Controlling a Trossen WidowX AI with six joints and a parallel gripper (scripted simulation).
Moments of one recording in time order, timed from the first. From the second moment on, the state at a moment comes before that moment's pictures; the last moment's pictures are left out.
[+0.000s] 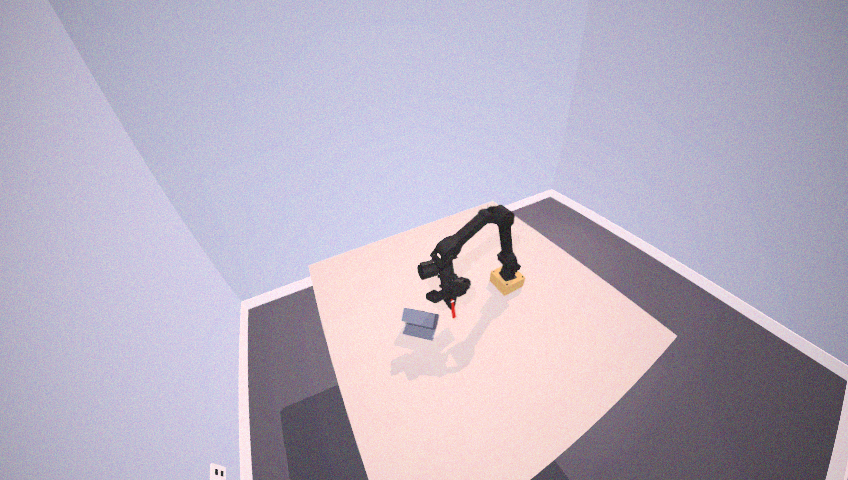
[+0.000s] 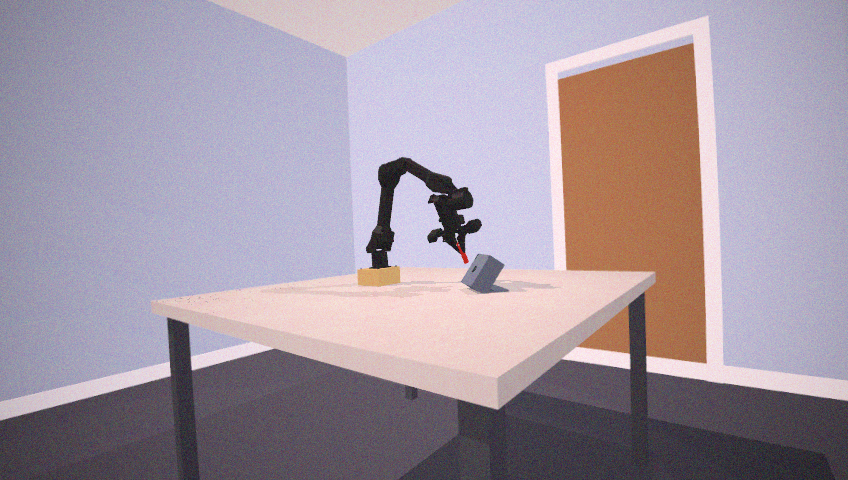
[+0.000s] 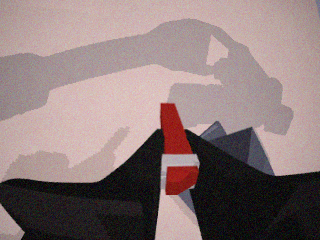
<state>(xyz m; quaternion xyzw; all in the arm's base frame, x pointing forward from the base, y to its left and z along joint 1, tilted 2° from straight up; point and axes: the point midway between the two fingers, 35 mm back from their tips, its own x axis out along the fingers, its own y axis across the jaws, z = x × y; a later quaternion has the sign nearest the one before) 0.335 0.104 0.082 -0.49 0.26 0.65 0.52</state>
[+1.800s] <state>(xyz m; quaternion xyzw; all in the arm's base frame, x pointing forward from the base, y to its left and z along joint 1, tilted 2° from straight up) 0.360 0.038 0.087 -0.35 0.29 0.57 0.69</state>
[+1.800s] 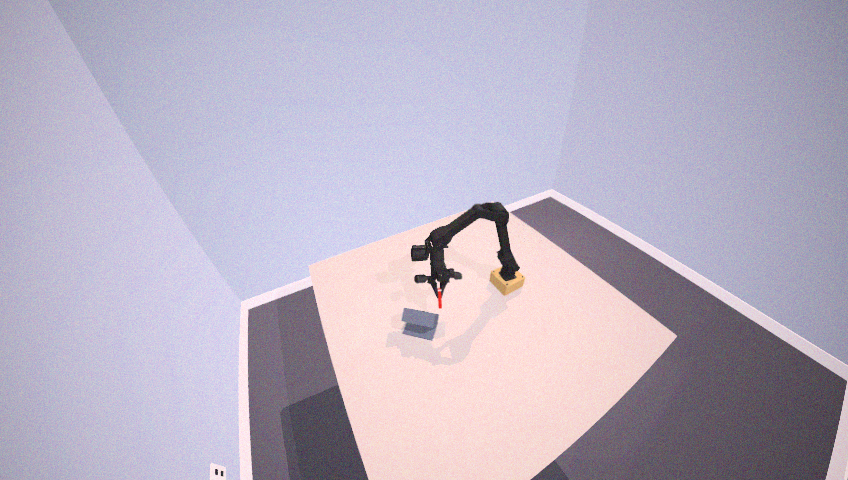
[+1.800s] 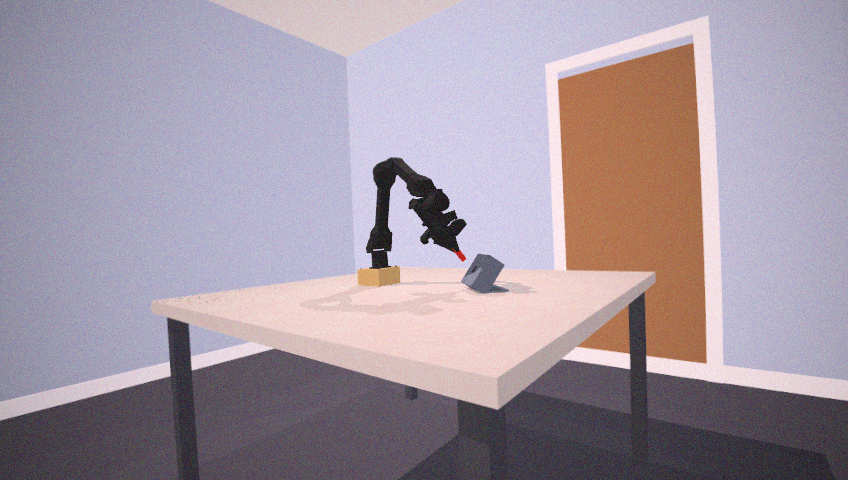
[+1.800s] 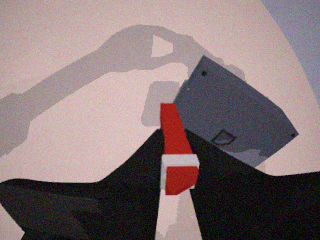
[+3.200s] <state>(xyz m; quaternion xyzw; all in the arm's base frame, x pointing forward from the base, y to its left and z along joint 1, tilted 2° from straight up) 0.370 -0.021 0.095 -0.23 0.29 0.49 0.79</state>
